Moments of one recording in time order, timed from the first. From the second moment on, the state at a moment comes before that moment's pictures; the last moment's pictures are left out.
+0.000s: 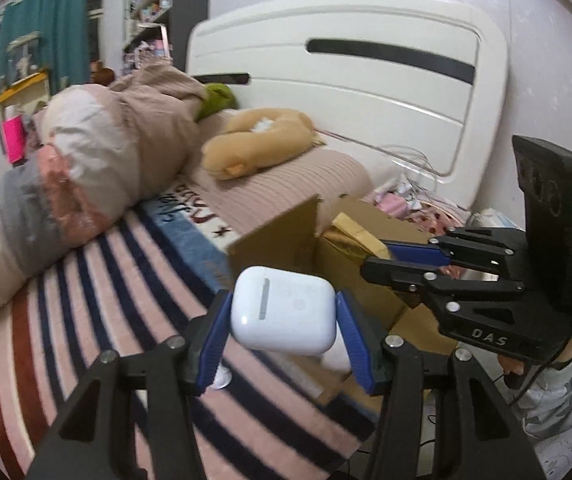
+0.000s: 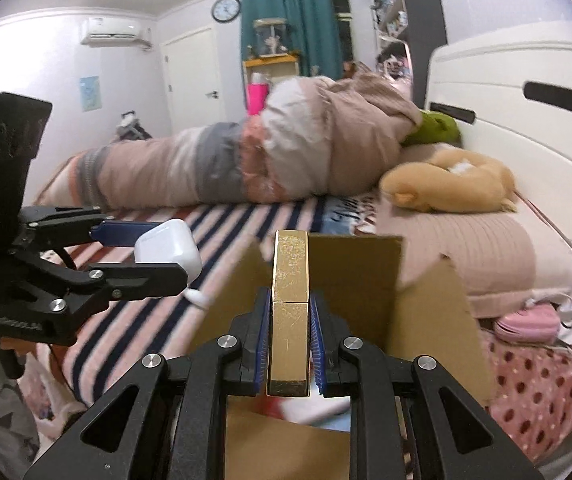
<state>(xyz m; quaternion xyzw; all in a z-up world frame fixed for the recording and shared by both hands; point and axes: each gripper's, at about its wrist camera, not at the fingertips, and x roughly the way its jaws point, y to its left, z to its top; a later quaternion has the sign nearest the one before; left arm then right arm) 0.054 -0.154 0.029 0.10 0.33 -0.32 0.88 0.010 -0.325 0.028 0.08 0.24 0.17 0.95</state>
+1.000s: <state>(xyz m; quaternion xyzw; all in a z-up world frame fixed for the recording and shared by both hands) 0.101 -0.199 0.007 0.15 0.39 -0.29 0.86 0.077 -0.357 0.001 0.02 0.33 0.17 0.93</state>
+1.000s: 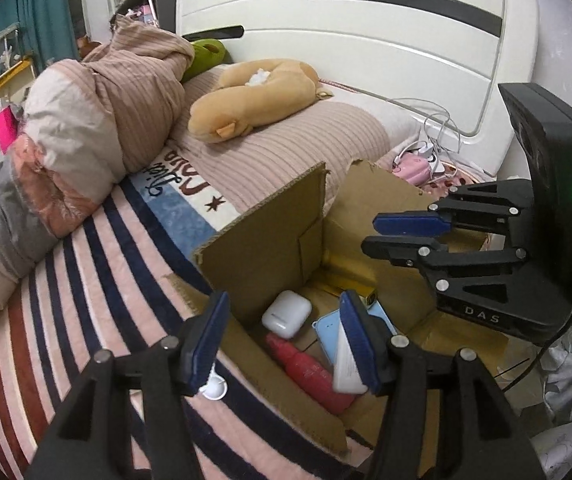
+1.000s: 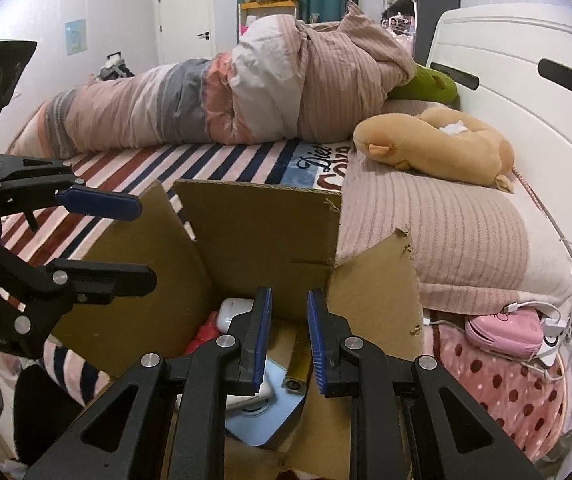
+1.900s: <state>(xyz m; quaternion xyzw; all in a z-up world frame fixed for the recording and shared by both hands) 0.090 0.006 -0.027 0.04 0.39 -0.18 0.90 0.035 -0.192 0.060 0.01 0.28 0.30 0.91</state>
